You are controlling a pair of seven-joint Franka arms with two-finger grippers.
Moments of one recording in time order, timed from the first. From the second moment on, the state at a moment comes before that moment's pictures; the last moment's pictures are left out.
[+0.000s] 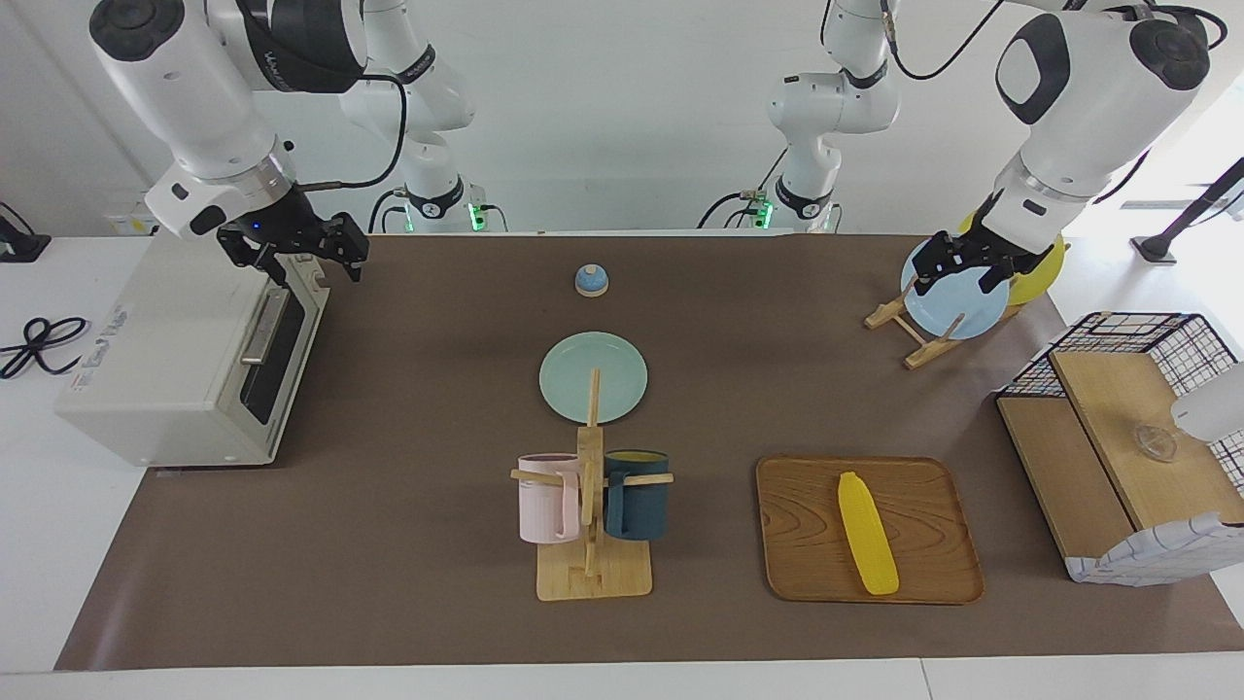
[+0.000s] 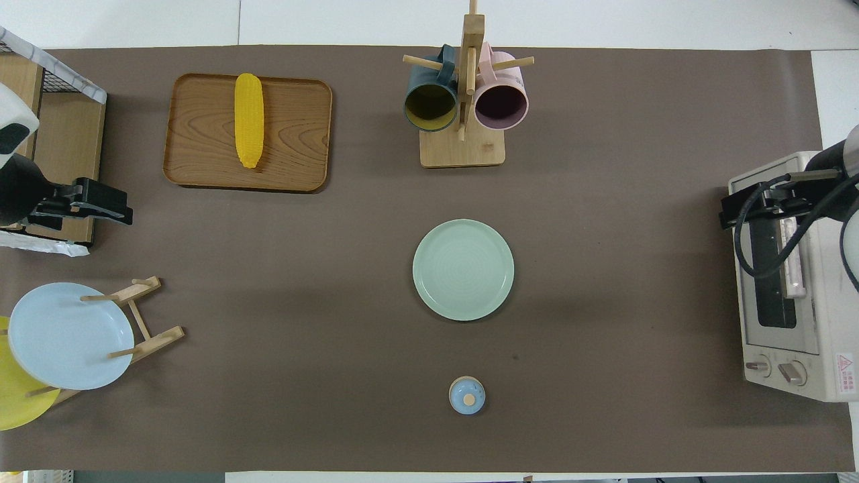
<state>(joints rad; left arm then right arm) -0.12 0.00 0.05 -1.68 -0.05 1.60 -0.04 -0.05 0.01 0.05 -1.62 -0.01 1.53 -0.03</state>
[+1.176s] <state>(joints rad) -0.07 -0.01 -0.02 -1.65 0.01 1.64 -0.04 -0.05 0.01 0.05 -1.62 -0.01 1.53 -0.03</state>
